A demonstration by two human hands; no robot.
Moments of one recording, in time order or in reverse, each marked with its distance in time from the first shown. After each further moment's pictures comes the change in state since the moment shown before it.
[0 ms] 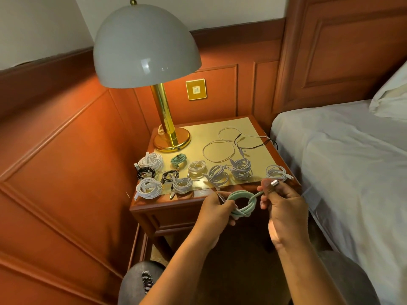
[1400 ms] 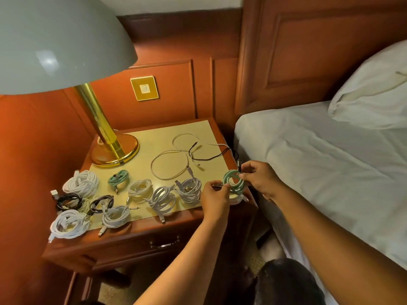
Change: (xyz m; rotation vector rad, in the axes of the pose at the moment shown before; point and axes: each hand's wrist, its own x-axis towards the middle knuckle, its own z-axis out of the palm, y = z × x) left_hand 0.176 -0.008 0.146 -0.076 0.375 -0.132; right_hand 0.242 -0.004 -0.062 -0.783 -0.312 0.040
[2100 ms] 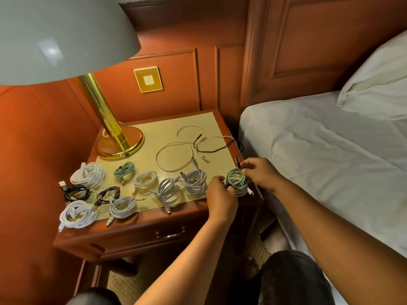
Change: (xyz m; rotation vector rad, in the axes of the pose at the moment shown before) left_hand -0.012 -0.004 -0.011 0.434 -0.029 0.210; right_hand 0.009 0.014 0.010 -0.156 -0.078 -0.014
